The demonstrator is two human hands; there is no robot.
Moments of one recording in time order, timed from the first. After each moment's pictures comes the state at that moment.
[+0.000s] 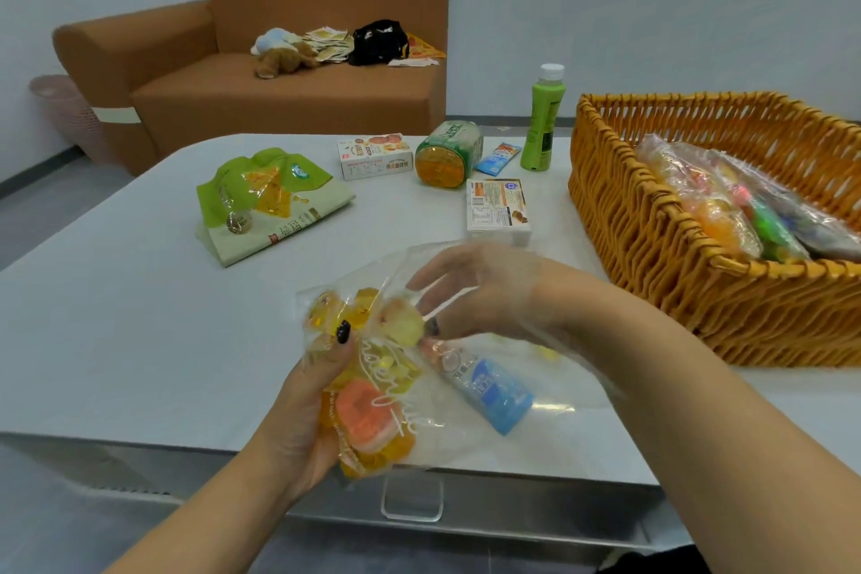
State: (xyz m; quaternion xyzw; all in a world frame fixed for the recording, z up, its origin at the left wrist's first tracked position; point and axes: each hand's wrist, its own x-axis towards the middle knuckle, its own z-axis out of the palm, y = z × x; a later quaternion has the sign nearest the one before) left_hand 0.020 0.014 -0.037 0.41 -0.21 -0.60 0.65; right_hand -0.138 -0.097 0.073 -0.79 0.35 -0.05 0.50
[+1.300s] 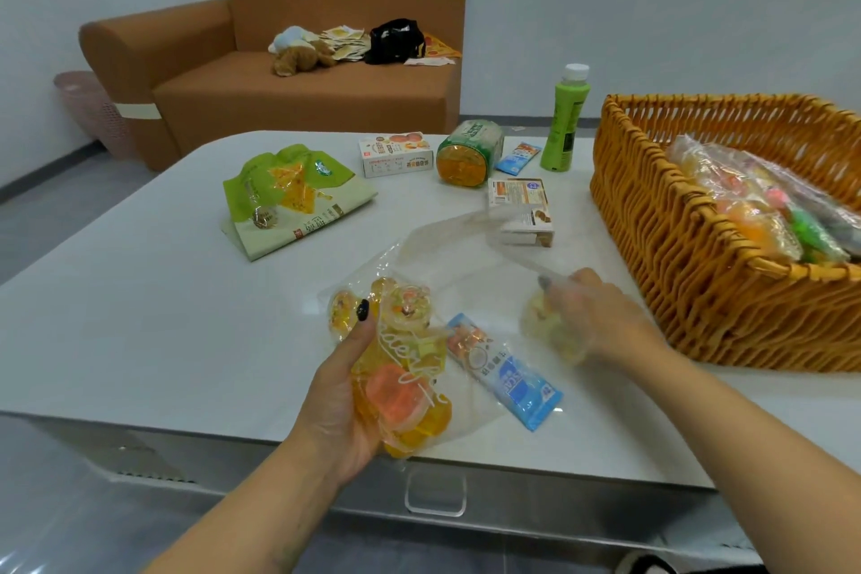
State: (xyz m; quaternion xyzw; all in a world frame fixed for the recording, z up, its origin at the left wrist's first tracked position) left_hand 0.014 0.013 -0.028 0.43 -0.11 -0.58 0.68; right_hand -0.186 -0.159 -0.033 -0.80 0.58 -0.01 0.16
